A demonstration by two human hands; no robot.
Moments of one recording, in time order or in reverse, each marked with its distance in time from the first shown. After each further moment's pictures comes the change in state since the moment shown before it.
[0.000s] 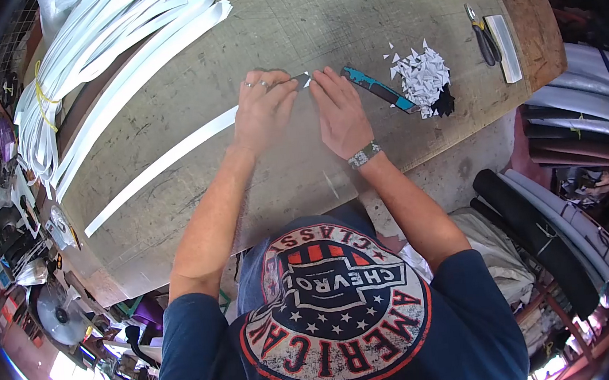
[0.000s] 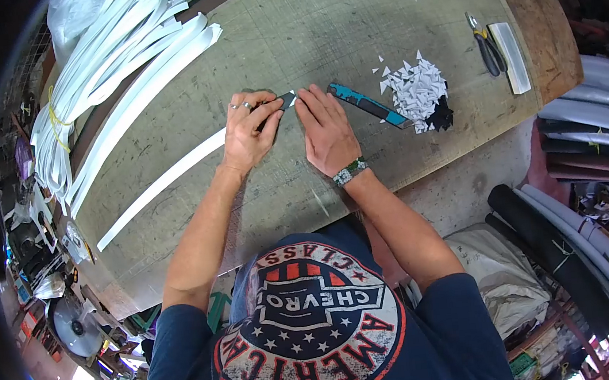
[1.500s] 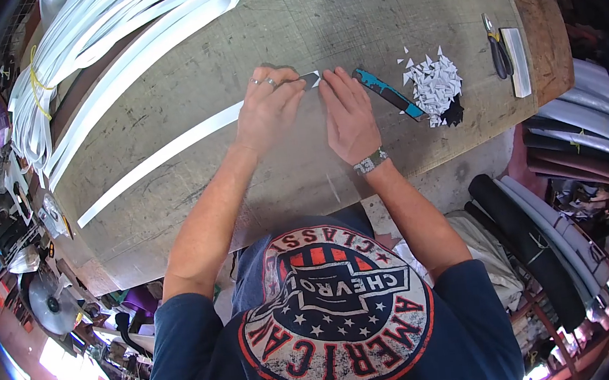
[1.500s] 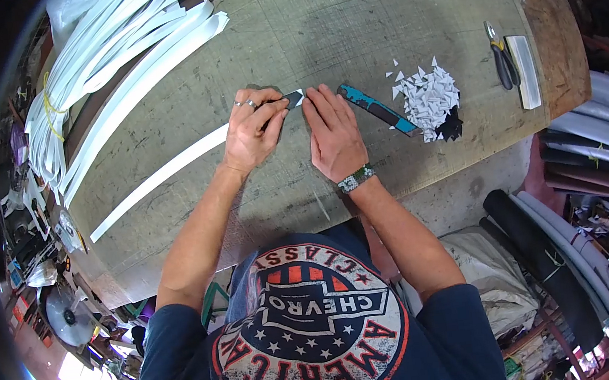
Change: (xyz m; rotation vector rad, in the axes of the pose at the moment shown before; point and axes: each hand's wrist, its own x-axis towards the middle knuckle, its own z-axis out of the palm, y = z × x) left_hand 0.002 -0.002 0.002 -0.051 0.033 -0.001; right_hand 0.002 -0.001 -0.001 -0.012 -0.018 0.016
